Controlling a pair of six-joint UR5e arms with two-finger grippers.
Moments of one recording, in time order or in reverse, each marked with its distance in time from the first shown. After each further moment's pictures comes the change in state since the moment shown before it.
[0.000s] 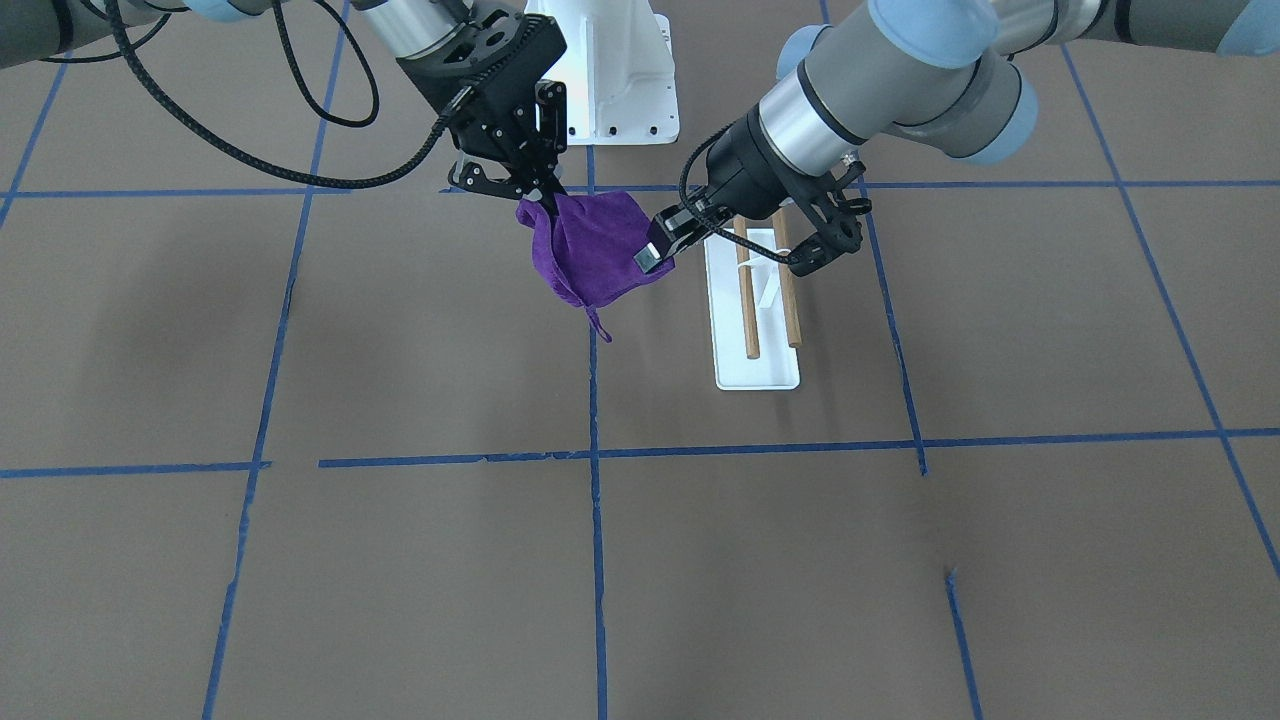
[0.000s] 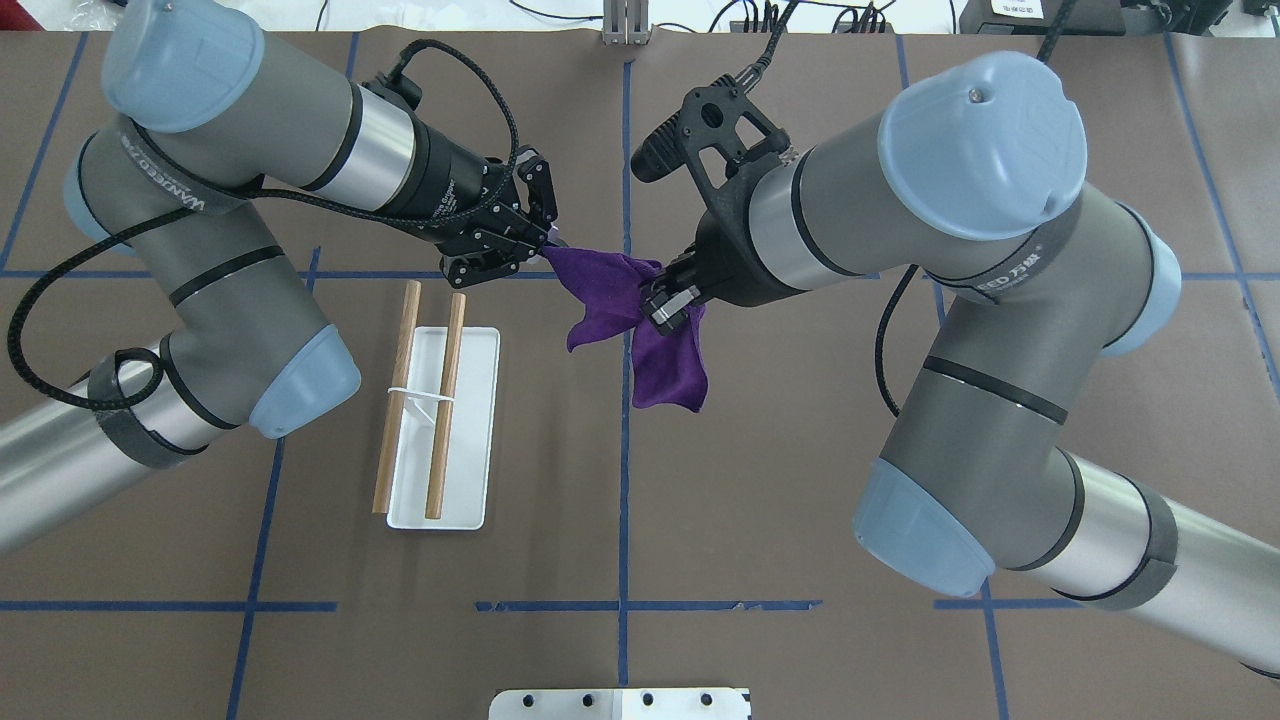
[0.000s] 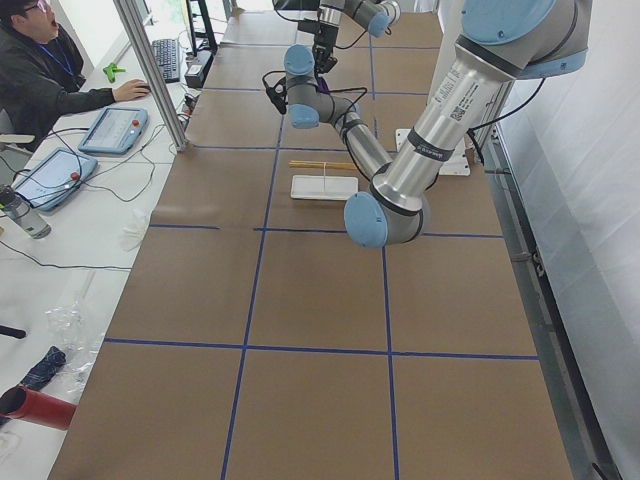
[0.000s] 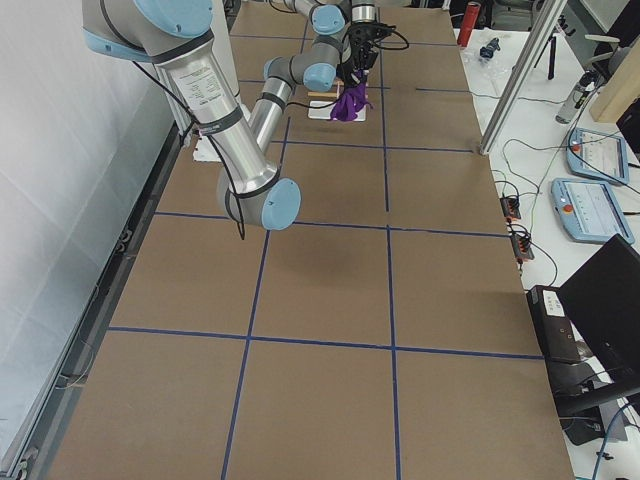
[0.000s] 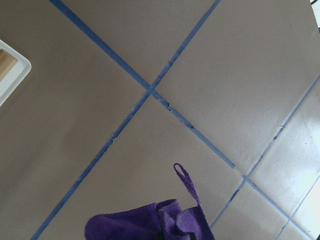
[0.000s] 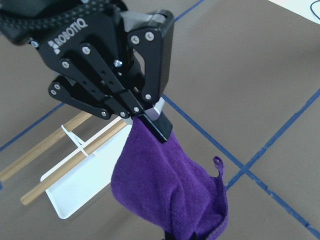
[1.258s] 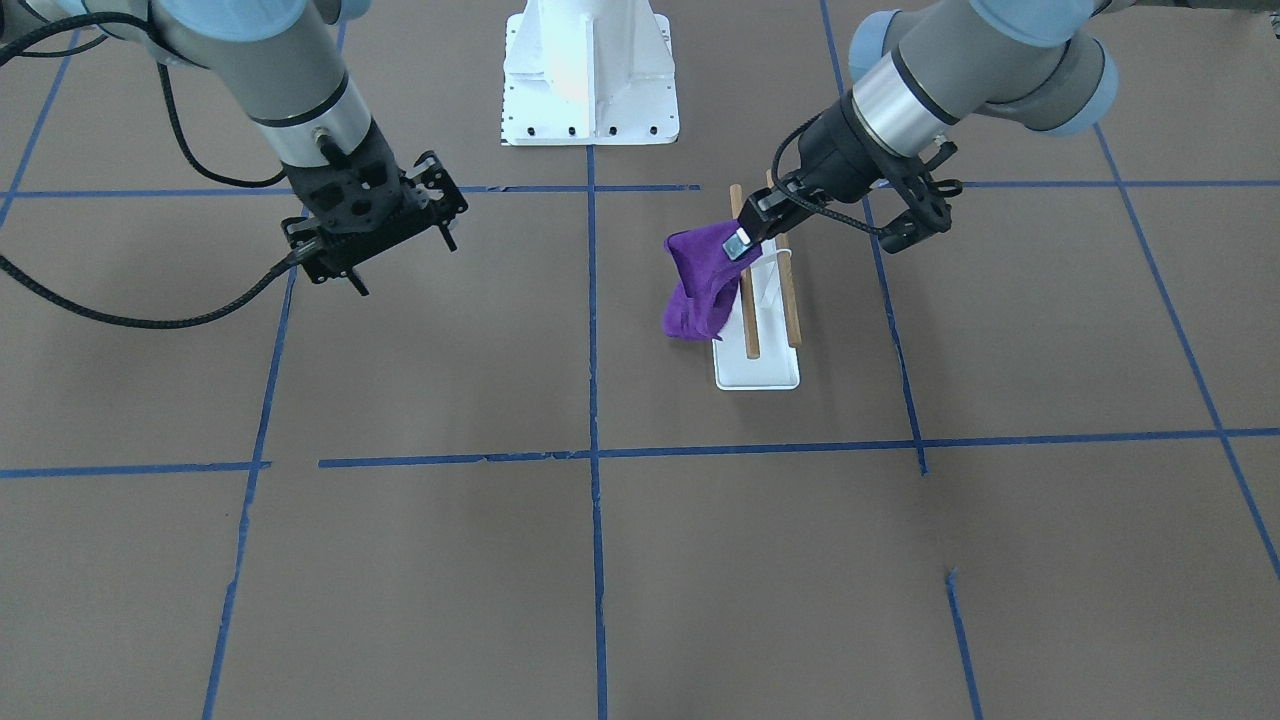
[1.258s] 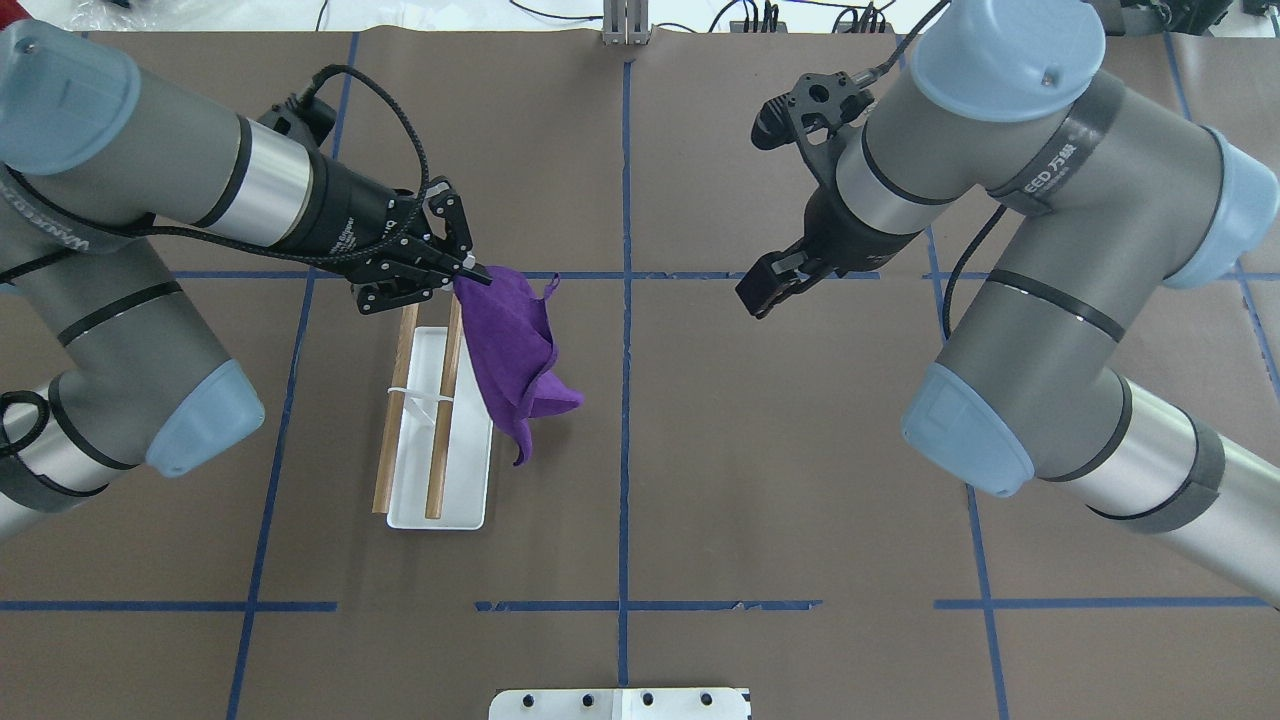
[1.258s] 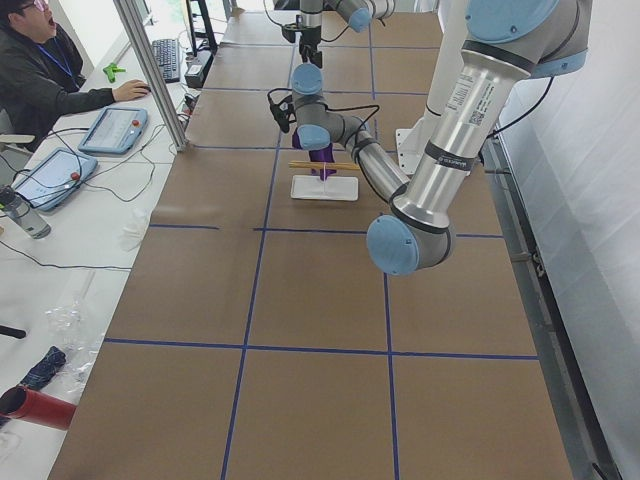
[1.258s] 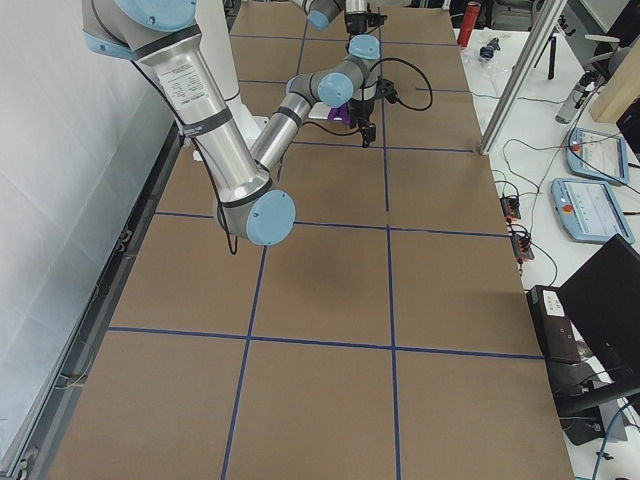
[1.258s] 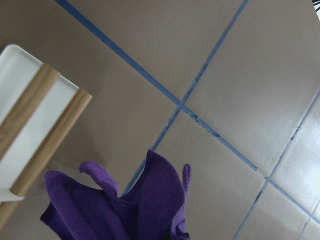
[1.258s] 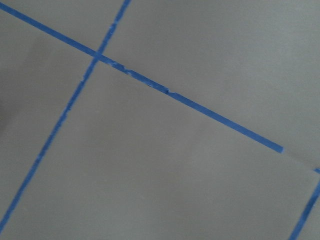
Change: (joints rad) left arm -0.047 0.267 -0.142 0.002 -0.005 0.228; right arm 0.189 -0.107 -0.058 -0.383 0.163 -0.019
